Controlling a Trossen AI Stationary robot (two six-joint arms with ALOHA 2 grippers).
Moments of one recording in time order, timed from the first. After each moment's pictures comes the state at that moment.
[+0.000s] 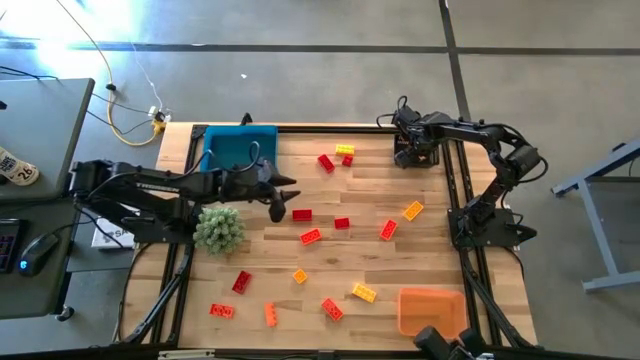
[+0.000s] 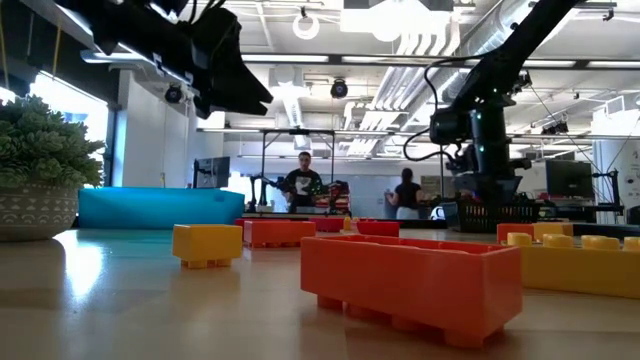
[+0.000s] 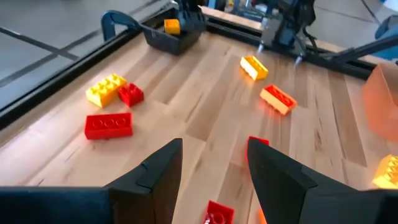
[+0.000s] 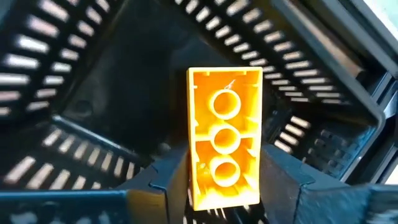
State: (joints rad) left arm 0.22 1.17 0.59 0.13 -0.17 -0.22; right arm -0.91 1.66 0.97 -0.78 0.28 0.10
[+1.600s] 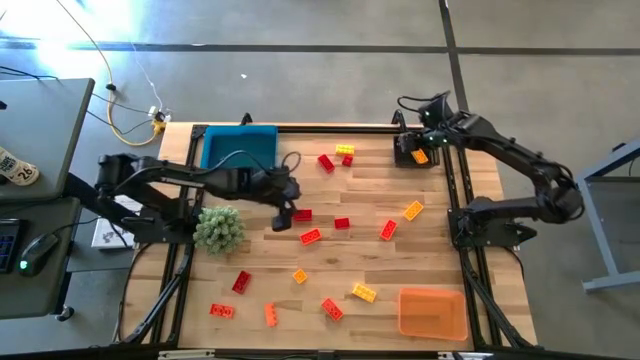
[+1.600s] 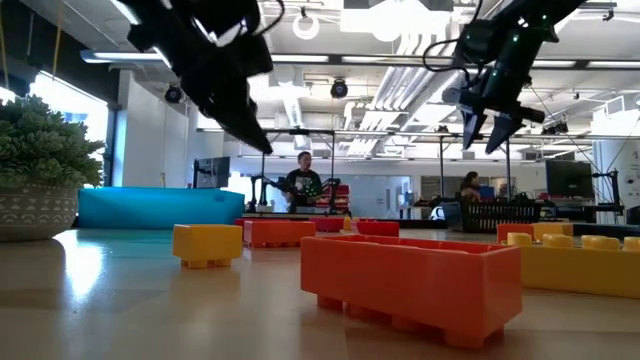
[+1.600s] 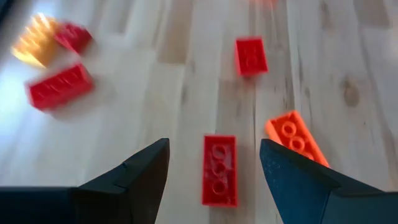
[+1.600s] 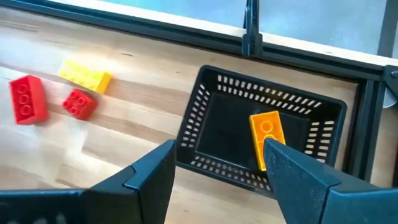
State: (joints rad) left arm 0.23 1.42 0.82 -0.23 -0.03 0.05; right arm -0.85 1.18 0.97 -0.80 0.10 0.43
